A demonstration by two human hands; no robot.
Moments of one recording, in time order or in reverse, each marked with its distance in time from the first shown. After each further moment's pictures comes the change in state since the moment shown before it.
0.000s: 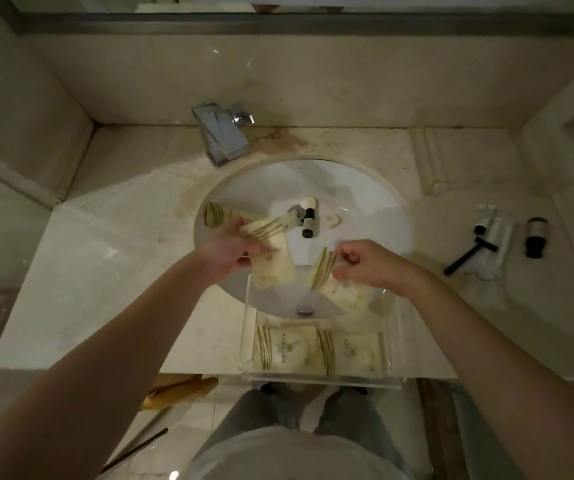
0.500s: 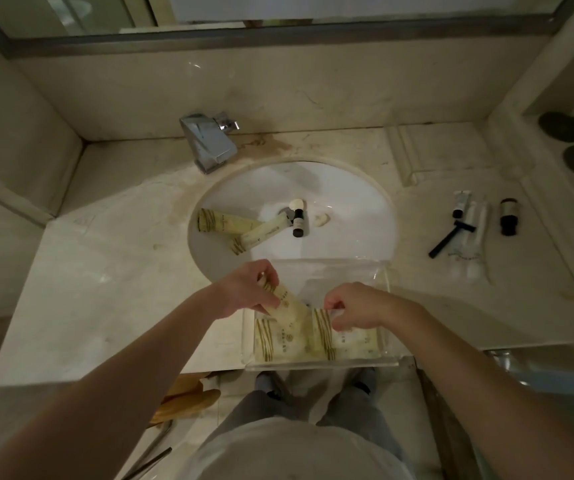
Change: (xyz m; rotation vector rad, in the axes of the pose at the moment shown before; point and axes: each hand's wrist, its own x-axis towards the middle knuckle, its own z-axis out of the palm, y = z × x) left_hand -0.032 -0.040 0.026 0.503 -0.147 -0.074; right_hand -0.031 0.024 0.048 -0.469 -0.216 0.094
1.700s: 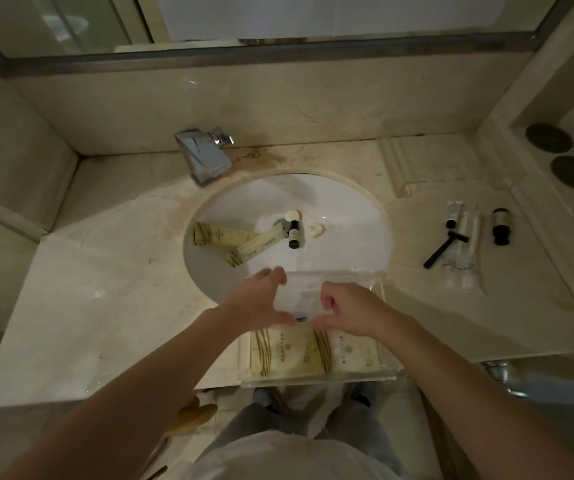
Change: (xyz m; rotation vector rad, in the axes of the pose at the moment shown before) left_hand 0.008 0.008 0.018 0.870 0.201 0.287; right_hand 0.006 0.001 -0.001 -0.018 0.282 -0.034
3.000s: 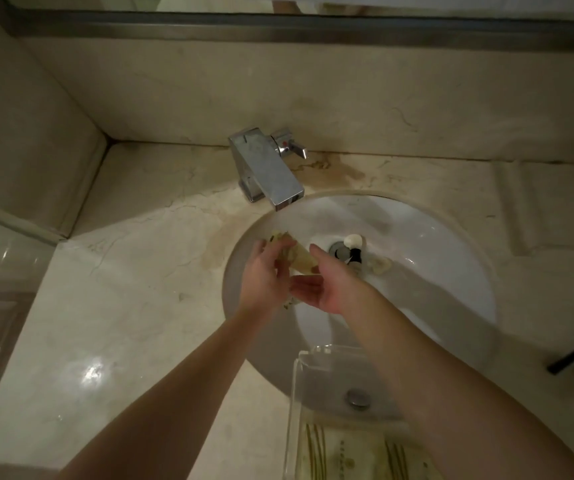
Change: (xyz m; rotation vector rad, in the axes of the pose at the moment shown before) left_hand 0.119 -0.113 -0.021 -0.604 0.606 -0.239; right_hand 0.234 -0.084 -0.001 1.465 -0.156 0.725
